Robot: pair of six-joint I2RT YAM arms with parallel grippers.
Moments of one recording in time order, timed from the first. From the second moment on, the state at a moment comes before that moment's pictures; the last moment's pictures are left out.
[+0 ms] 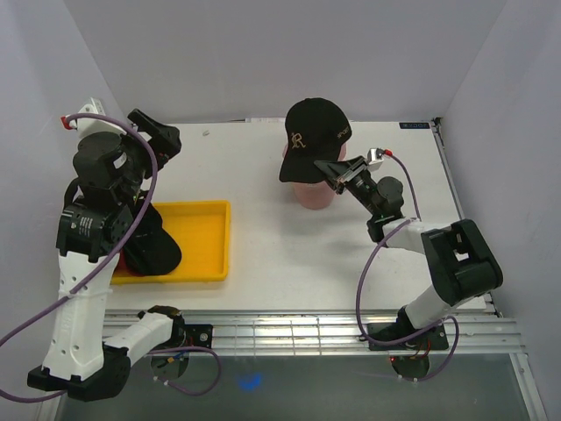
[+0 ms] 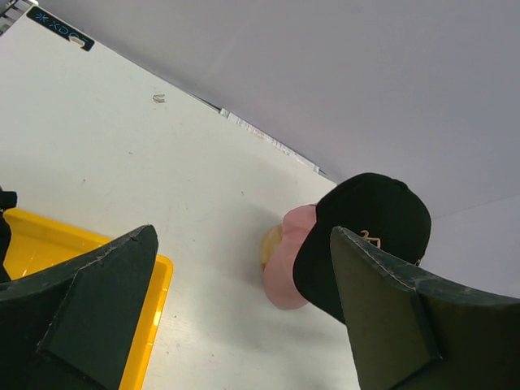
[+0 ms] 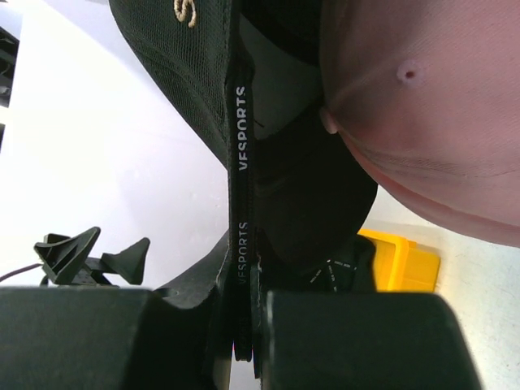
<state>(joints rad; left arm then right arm) -0.22 1.02 1.59 -0.76 -0.27 -0.65 0.36 1.57 0.64 1.15 -0.37 1.48</state>
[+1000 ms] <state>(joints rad) -0.22 1.00 1.55 -0.75 -0.27 -0.64 0.29 1.87 0.82 1.24 -0.58 1.86</state>
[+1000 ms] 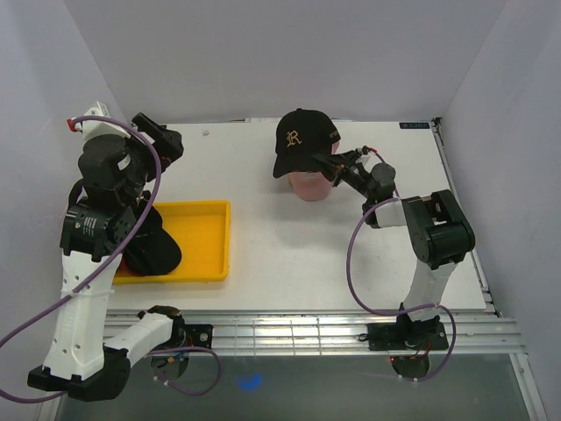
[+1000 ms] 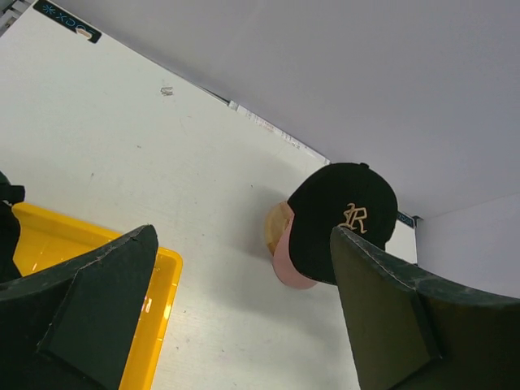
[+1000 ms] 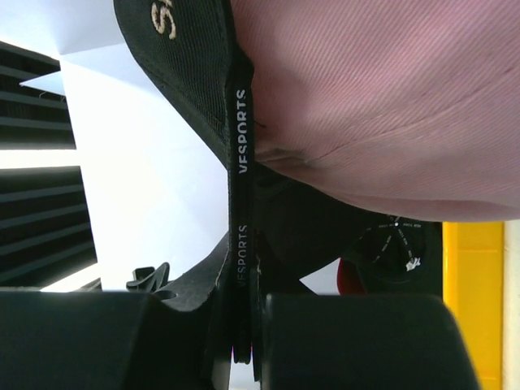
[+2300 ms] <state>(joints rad) -0.22 1.00 1.52 -0.73 -0.27 -0.62 0.19 1.95 0.70 1.27 -0.64 1.99</state>
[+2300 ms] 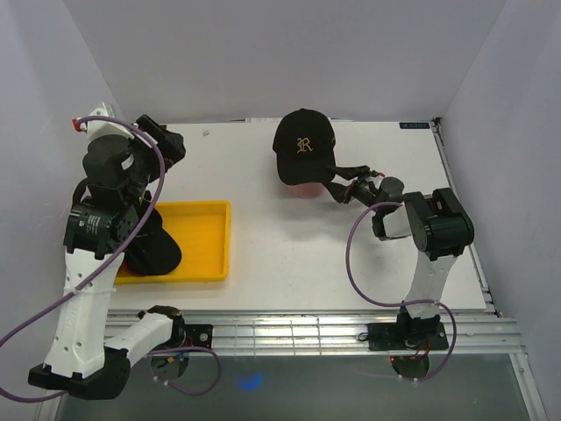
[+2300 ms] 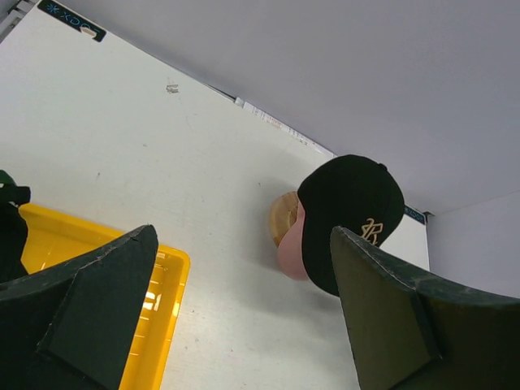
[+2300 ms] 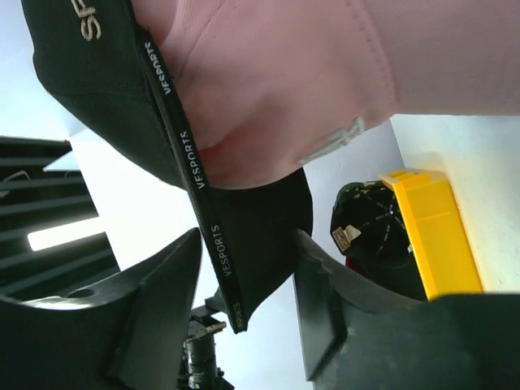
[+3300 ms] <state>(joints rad) -0.22 0.99 1.43 -0.70 -0.25 -0.62 0.20 1.52 0.74 0.62 -0.70 1.37</state>
